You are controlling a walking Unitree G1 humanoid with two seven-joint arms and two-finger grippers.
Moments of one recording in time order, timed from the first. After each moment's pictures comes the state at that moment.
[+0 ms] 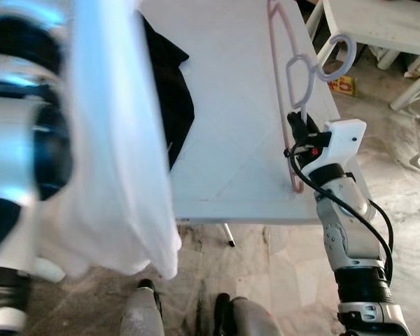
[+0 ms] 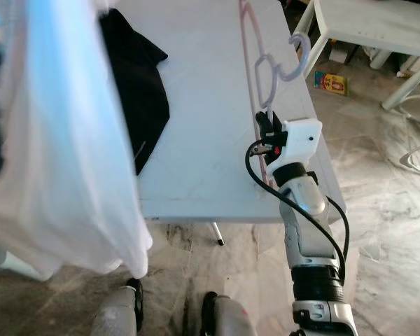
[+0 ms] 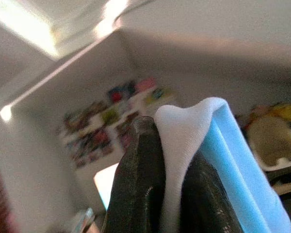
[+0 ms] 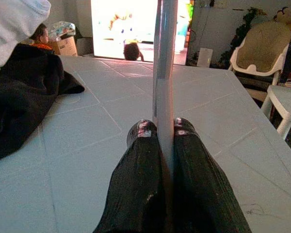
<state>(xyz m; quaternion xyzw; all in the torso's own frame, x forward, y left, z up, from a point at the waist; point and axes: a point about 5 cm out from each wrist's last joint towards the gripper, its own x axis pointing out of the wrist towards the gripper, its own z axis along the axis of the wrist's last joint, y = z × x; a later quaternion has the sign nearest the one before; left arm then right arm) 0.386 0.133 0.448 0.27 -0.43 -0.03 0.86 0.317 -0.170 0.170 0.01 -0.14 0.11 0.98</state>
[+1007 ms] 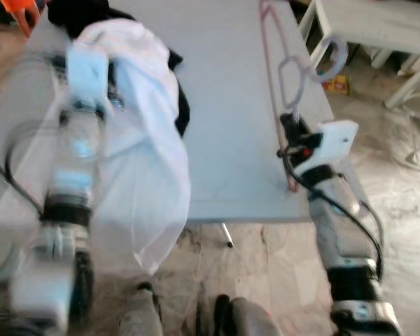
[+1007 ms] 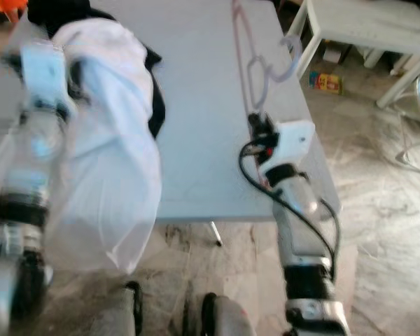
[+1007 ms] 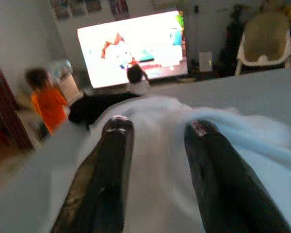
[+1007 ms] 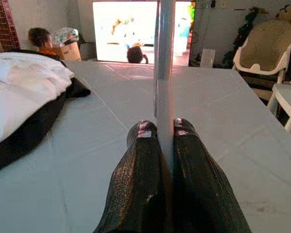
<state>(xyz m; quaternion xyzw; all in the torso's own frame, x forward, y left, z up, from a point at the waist) 0.355 0.183 0.228 0.11 -0.16 0.03 0.98 0.321 -0.153 0.166 0.03 -0.13 0.14 0.98</state>
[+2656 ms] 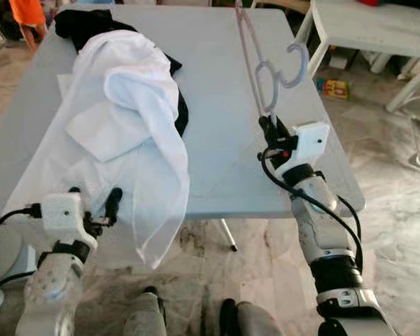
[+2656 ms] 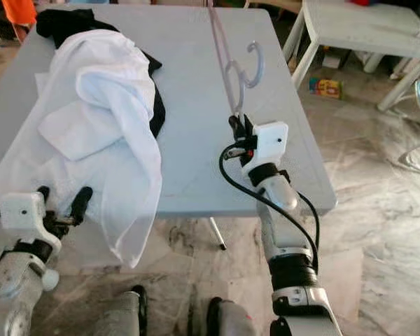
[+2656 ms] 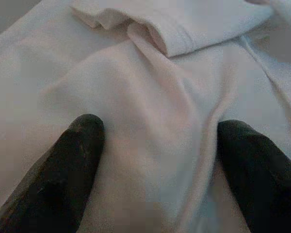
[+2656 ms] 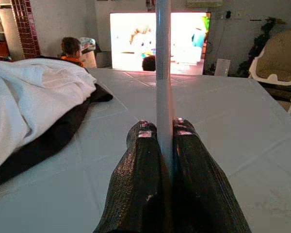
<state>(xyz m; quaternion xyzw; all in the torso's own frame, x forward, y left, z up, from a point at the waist) 0.220 0.215 0.104 -0.01 0.04 0.00 1.00 0.331 -0.133 0.152 0.02 -0.13 0.17 0.98</state>
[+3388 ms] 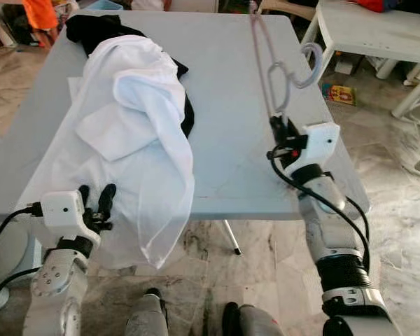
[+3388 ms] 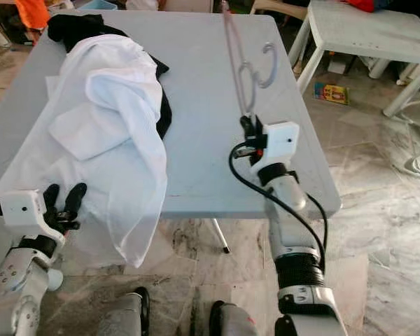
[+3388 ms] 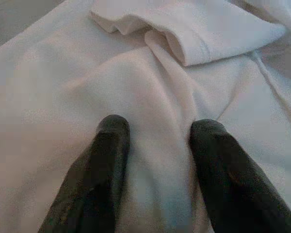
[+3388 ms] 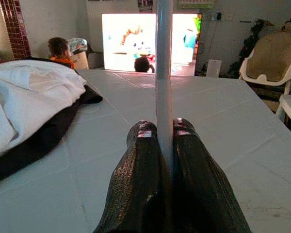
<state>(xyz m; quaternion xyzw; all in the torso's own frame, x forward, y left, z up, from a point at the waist) 0.230 0.209 0.098 -0.04 0.03 0.00 1.00 0.333 -0.149 0.152 0.02 -0.13 0.14 0.98</state>
